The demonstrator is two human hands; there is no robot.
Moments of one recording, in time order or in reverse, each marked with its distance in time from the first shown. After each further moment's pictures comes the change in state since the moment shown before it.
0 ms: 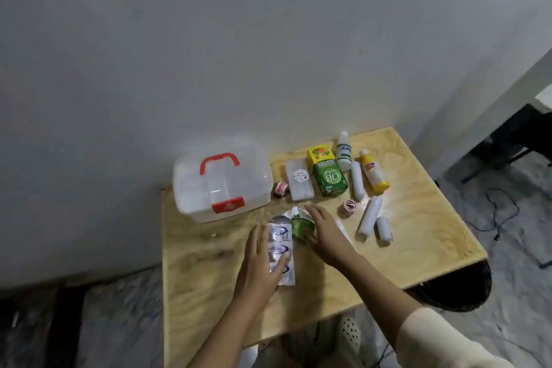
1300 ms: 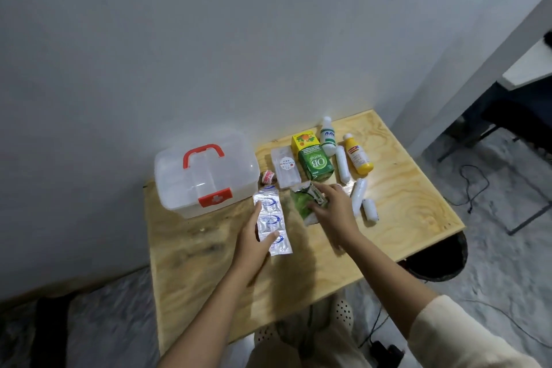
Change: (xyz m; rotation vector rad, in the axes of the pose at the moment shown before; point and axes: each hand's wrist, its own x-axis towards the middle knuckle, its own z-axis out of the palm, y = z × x) left_hand 0.025 0.010 -0.009 -0.655 -0.088 -0.196; right_hand -0.005 -0.004 -0.027 0.208 0.352 0.171
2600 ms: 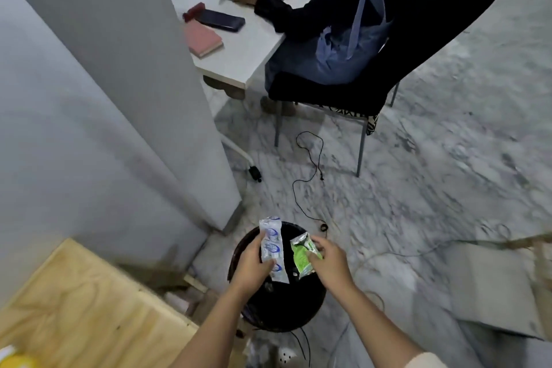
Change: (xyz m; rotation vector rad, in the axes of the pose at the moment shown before) left_hand 0.179 0.046 0.562 0.615 -0.774 0.007; right_hand 0.065 0.426 -0.300 0.347 0.401 0.731
